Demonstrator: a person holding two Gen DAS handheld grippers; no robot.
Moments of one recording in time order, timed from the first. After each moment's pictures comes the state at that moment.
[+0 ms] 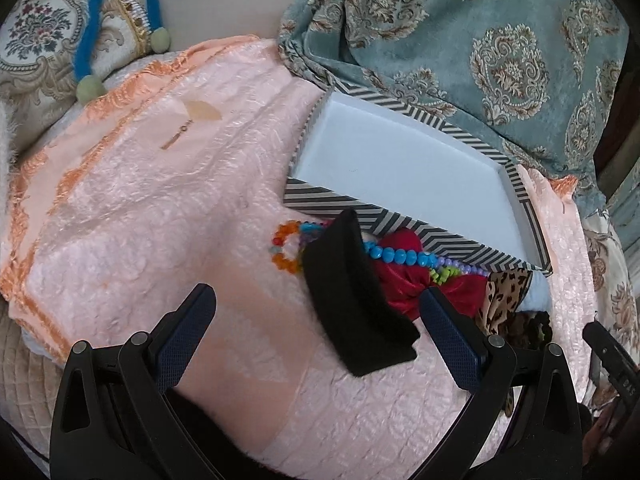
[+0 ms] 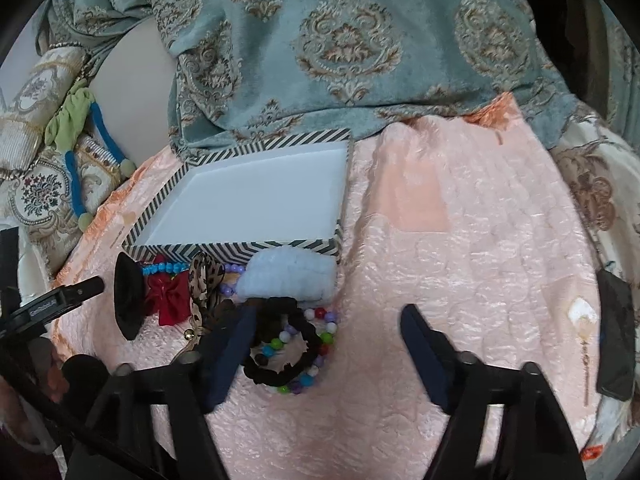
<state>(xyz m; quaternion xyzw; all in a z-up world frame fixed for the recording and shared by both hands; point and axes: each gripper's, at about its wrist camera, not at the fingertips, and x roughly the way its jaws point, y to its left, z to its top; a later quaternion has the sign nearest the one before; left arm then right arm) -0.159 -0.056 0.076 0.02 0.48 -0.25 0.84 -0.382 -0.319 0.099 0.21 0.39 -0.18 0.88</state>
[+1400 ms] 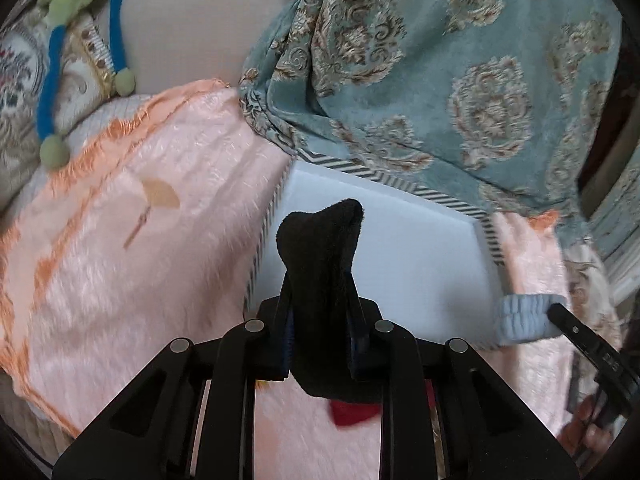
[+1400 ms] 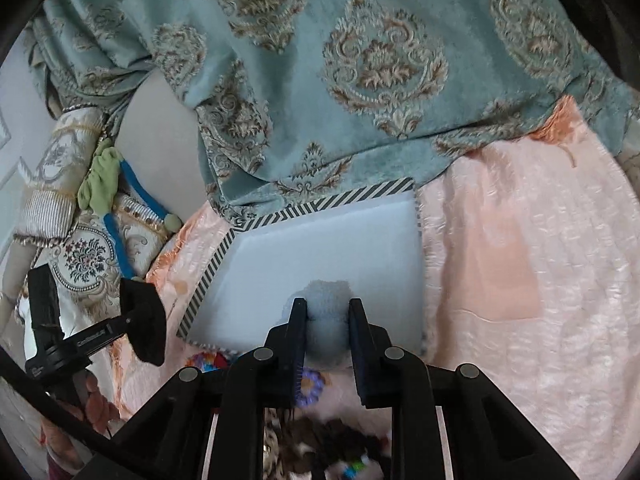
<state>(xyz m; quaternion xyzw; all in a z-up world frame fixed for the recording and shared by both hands) -0.091 -0.103 0.126 0.02 0.45 -0.29 0.85 -0.299 -0.357 0.117 0.31 0.32 -0.10 0.89</state>
